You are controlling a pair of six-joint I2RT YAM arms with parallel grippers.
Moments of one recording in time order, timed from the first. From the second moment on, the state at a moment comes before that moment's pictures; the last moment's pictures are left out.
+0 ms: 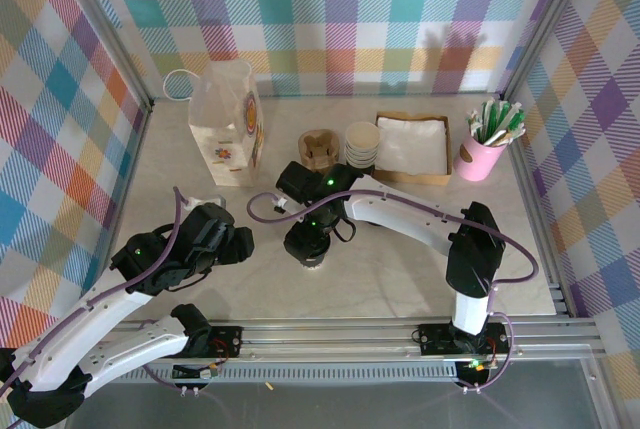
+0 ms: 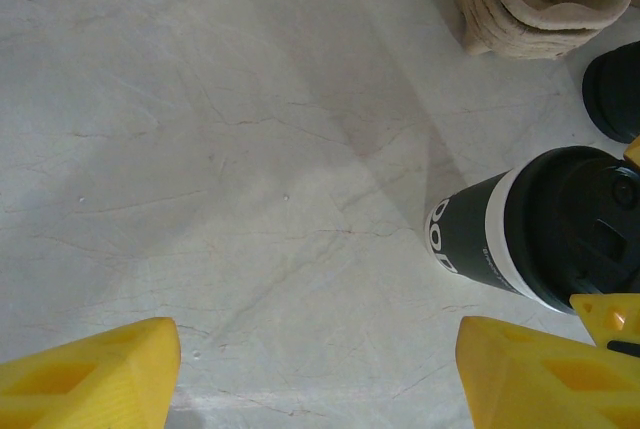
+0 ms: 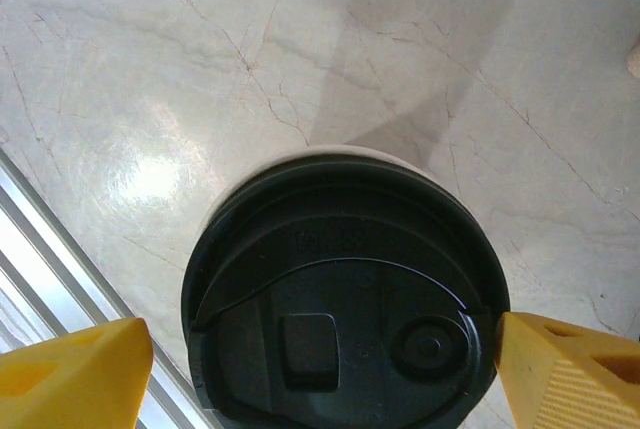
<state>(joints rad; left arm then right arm) -0.78 0.76 0.97 -1.19 -0.30 -0.79 1.04 1.82 1.65 -1.11 -0.06 0.04</state>
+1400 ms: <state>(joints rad) -0.75 0.85 0.76 -0.75 0.00 -0.94 0.76 1.48 1.23 -0.87 -0.30 0.52</state>
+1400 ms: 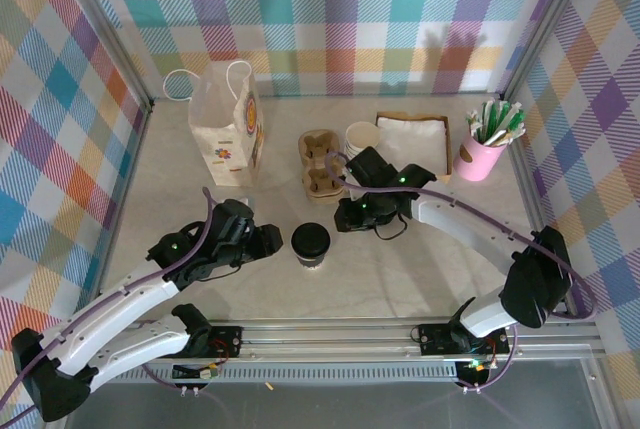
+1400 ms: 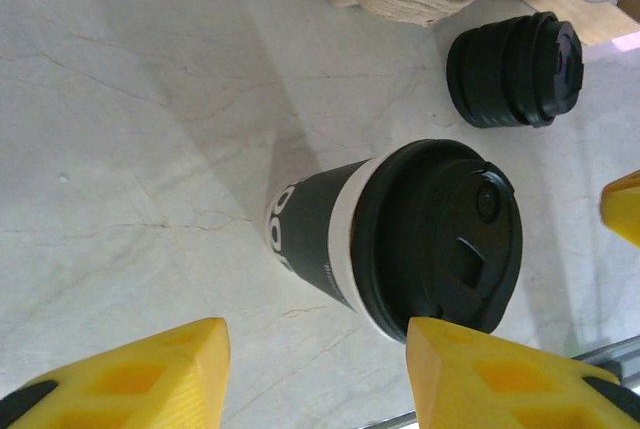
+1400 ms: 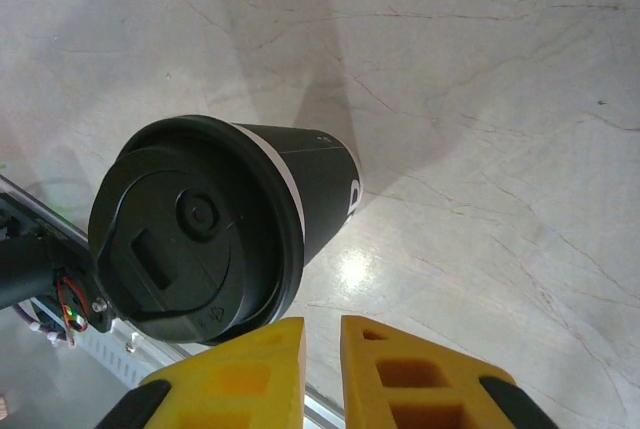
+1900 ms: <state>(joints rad) -0.71 0.90 0.72 -0.69 0.11 -1.00 0.75 1.58 1.20 -0.83 -0.38 0.55</state>
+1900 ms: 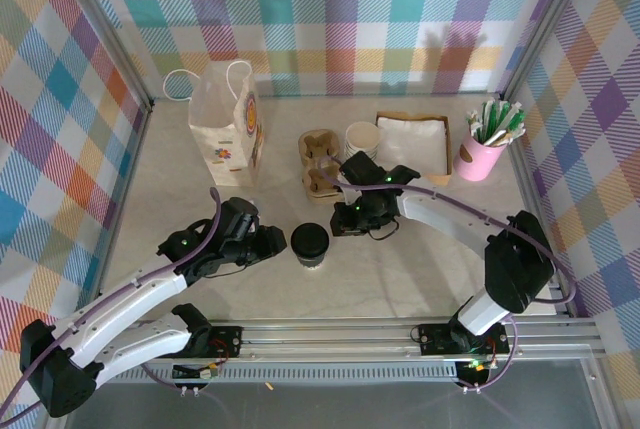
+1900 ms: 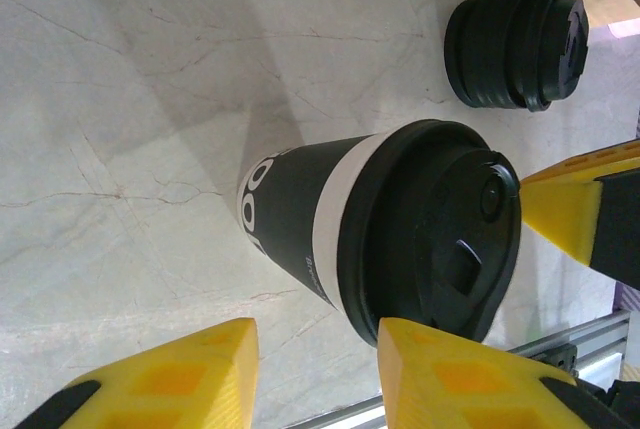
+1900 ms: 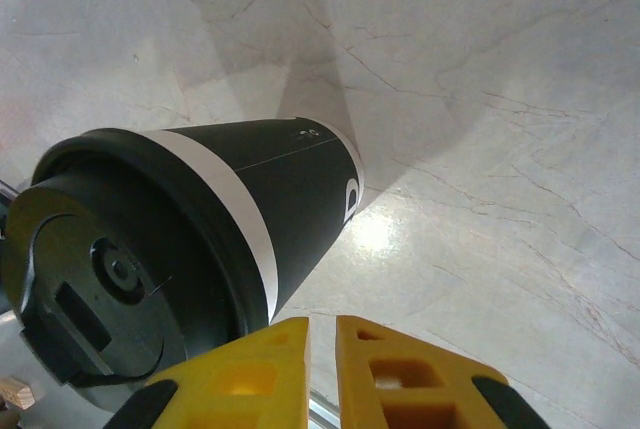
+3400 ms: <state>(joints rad) -0.68 0.92 0.72 -0.72 0.13 -0.99 0.75 1.63 1.20 -0.82 -0.45 0.55</state>
